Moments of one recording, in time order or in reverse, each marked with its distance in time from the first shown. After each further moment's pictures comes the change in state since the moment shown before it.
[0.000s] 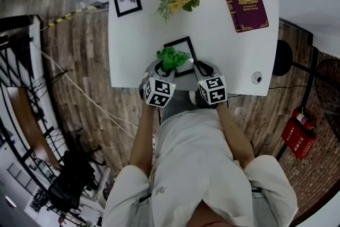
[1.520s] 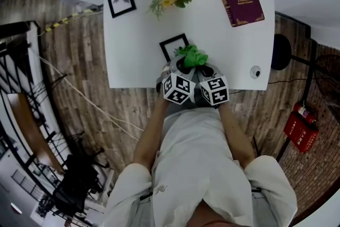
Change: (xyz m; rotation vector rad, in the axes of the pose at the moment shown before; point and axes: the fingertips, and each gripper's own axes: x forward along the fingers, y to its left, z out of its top) left arm 0.038 -0.081 0.045 0.098 -0.085 -0.161; right arm -0.015 -0.001 -0.016 0.020 -0.009 0.009
